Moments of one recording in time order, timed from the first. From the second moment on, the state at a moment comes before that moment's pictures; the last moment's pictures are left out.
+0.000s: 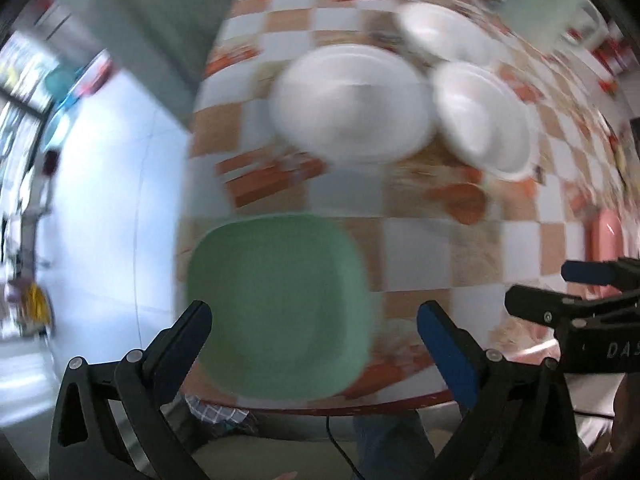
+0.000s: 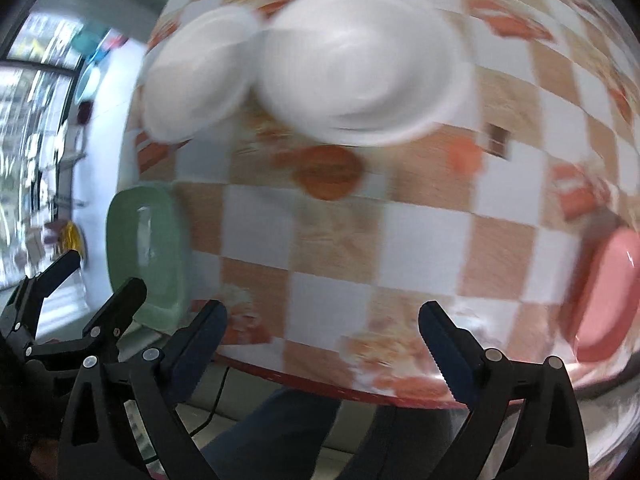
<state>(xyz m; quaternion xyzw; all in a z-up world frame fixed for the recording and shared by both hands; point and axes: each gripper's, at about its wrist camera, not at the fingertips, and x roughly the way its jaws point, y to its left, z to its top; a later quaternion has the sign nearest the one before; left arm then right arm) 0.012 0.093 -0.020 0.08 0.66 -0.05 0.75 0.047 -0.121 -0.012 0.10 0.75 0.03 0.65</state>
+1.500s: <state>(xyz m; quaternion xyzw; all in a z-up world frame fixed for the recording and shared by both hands) -0.002 -0.203 -0.072 0.20 0.68 -0.23 0.67 -0.041 -0.473 -0.029 0.19 0.73 -0.21 0.63</state>
